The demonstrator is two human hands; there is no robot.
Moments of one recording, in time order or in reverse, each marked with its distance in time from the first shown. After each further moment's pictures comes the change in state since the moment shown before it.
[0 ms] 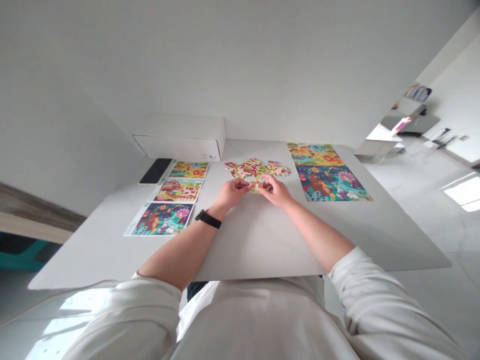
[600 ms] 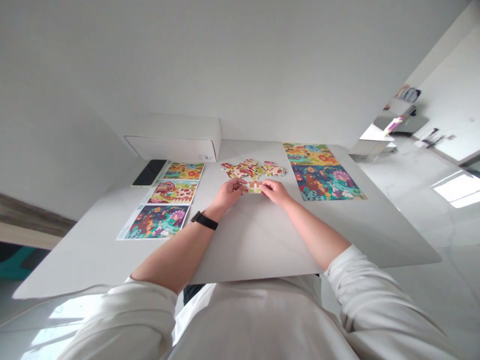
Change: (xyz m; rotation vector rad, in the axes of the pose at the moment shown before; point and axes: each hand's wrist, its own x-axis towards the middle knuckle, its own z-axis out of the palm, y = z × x) left_hand -0.004 0.012 0.003 -0.122 -0.038 0.007; right_hand 0.003 0.010 -0.006 0.169 -0.086 0.213
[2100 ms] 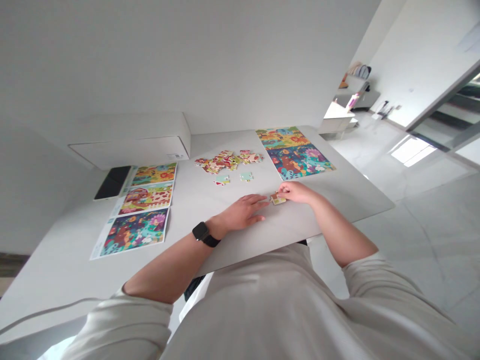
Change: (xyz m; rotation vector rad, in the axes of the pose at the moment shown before) left_hand -0.071 0.025 0.065 0.686 -0.796 0.647; right_hand -0.128 0.011 -0.095 -0.307 -0.108 0.355
